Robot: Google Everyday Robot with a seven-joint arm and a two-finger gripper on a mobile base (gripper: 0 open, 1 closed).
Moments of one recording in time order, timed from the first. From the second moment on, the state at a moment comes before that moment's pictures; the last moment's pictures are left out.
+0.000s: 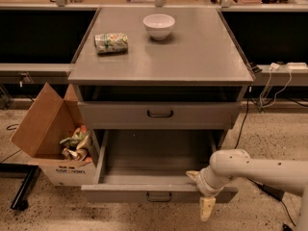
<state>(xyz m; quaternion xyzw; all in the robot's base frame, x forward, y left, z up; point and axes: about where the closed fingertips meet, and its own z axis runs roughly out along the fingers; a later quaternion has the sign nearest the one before) 0.465 -0.186 0.391 -0.75 0.64 0.10 0.12</state>
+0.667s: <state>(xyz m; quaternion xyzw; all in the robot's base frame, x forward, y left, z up) 0.466 -0.178 0.483 -0.77 0.61 0.07 0.16</state>
